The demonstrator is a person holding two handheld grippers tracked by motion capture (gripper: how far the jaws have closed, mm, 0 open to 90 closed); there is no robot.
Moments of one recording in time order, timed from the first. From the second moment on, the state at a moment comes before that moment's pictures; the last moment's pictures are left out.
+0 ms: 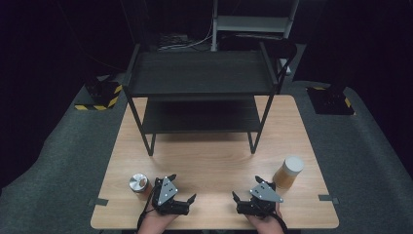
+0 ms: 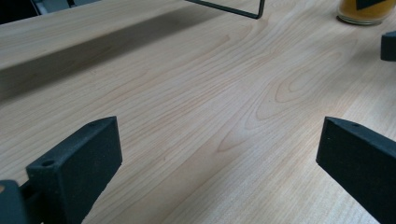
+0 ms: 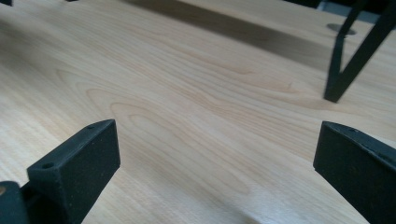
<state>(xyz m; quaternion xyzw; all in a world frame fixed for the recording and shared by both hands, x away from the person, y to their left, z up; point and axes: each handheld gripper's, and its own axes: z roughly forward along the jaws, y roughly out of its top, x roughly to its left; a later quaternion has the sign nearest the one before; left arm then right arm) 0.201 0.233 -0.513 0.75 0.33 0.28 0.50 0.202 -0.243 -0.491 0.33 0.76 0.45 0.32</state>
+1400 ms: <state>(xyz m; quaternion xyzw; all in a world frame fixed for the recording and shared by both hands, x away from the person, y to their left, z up) 0.187 0.249 -0.518 0.73 0.32 0.27 0.53 0.196 -0.249 -0.497 0.34 0.75 0.47 0.33</state>
